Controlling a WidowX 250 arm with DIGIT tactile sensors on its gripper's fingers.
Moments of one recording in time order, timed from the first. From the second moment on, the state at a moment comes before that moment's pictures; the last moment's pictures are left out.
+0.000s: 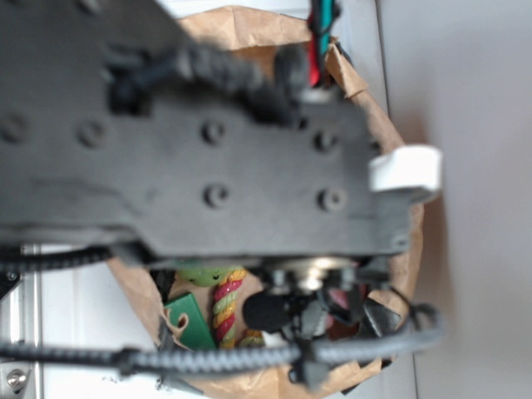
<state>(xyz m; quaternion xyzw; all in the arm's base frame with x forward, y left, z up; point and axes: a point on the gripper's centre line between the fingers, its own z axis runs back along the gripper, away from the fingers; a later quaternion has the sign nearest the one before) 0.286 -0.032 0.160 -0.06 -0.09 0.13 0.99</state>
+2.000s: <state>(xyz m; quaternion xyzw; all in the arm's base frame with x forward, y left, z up) 0.235 -0.013 0.057 -0.06 -0.07 0.09 0.99</state>
